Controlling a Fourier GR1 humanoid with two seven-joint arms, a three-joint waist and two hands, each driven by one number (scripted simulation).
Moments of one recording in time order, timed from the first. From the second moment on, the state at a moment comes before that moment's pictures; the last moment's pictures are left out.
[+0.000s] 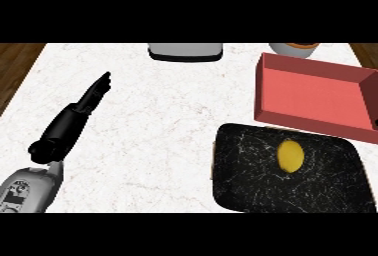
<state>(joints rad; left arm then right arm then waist) -0.24 0.39 -0.15 -1.55 0.02 -0.07 -0.05 0.24 -1.15 0.14 -2.24 0.24 -0.11 0.70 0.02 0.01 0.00</state>
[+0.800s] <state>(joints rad) -0.25 0.37 -0.14 -1.52 0.00 -0.11 -0.07 -0.26 -0.90 0.54 -2.11 0.26 0.13 1.14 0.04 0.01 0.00</state>
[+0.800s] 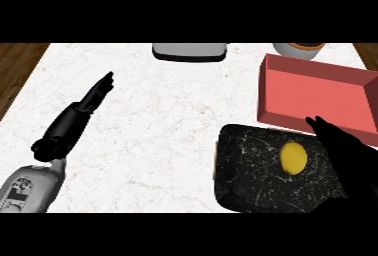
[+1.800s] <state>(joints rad) -0.22 0.35 -0.09 -1.53 -0.02 -0.12 -0.08 -0.40 -0.64 0.63 -1.75 0.47 0.21 1.11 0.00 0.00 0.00</state>
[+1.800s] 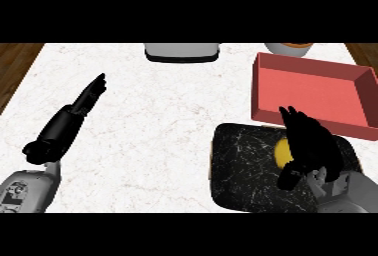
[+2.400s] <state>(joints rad) -0.20 0.33 -0.06 -1.55 -0.05 -0.15 -0.06 -0.32 -0.52 0.56 -1.63 0.60 0.23 1.02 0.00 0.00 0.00</state>
